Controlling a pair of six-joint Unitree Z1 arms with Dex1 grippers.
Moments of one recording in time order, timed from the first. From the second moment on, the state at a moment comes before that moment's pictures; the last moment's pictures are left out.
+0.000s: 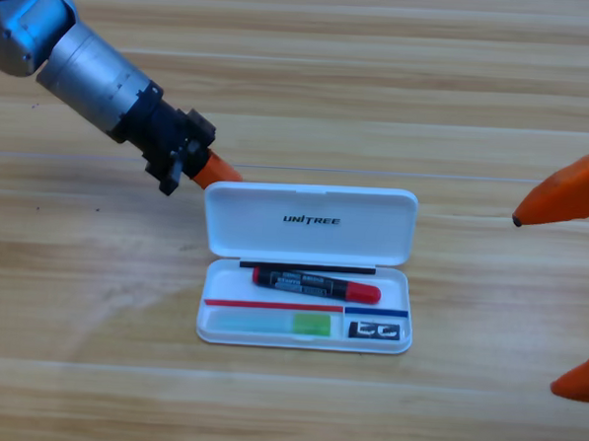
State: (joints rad) arm 0 -0.31 2.18 -1.44 0.59 -0.81 0.84; arm 1 0.92 1.27 -1.15 0.66 0.45 -0.47
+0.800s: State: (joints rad) arm 0 -0.41 2.14 -1.36 0.59 -0.80 0.85; arm 1 0.92 1.27 -1.15 0.66 0.45 -0.47
